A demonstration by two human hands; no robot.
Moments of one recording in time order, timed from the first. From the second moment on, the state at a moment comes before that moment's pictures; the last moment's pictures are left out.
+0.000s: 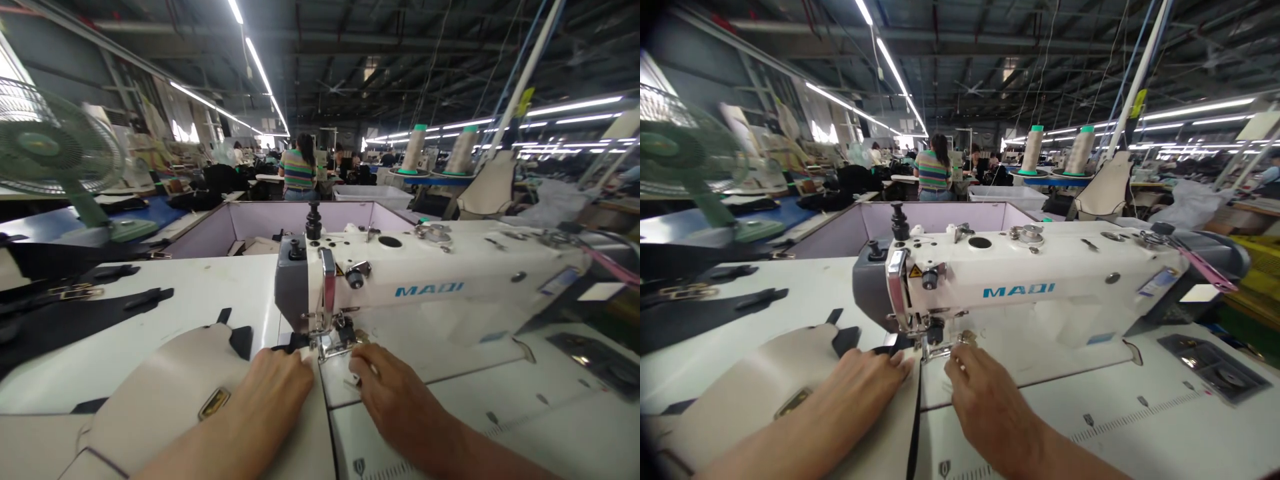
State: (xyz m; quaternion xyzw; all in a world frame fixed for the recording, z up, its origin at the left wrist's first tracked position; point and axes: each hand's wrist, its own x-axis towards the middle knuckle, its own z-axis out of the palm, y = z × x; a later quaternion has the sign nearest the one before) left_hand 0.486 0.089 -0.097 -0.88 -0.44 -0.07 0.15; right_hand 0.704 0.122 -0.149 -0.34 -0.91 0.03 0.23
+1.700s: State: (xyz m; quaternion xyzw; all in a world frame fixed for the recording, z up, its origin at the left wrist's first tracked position) left_hand 0.489 0.099 -0.091 -0.87 -0.48 0.00 0.14; right_hand 0.656 0.136 -0.196 -0.12 -0.90 -0.11 0.40
